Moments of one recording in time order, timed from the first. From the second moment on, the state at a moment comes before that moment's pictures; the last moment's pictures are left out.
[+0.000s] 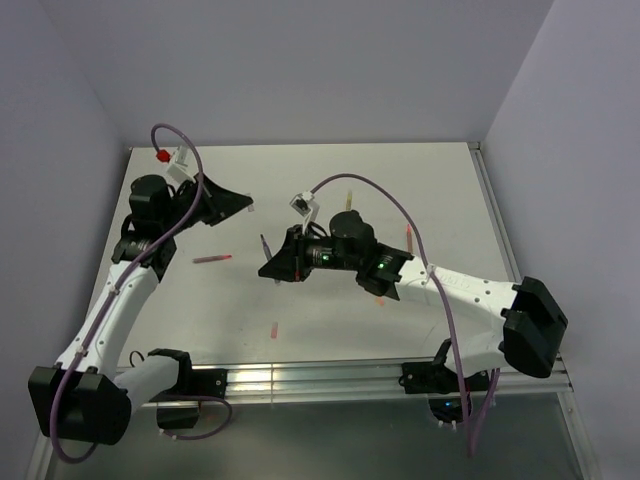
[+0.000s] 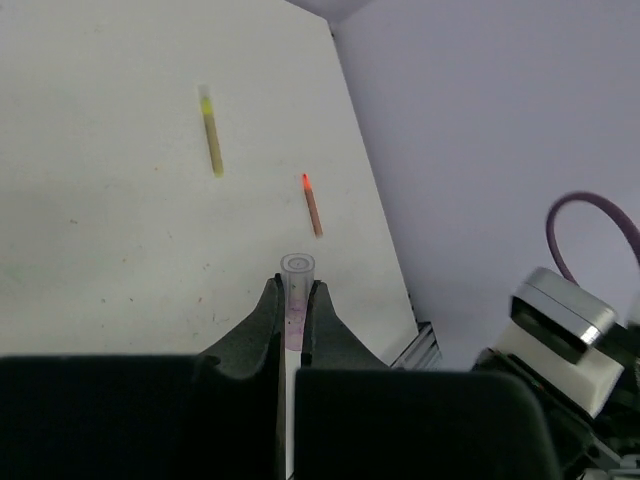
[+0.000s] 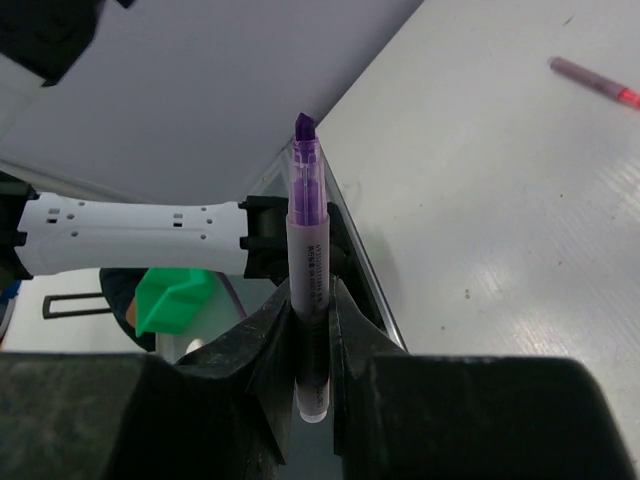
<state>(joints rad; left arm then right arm) -0.14 1.08 0.93 -0.08 0.60 -0.79 0.93 1.32 0.93 0.23 -0.42 0.74</state>
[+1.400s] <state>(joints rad) -0.19 0.96 0.82 0.26 0.75 -0.81 0.97 1.38 1.06 0.17 -0.23 0.75</state>
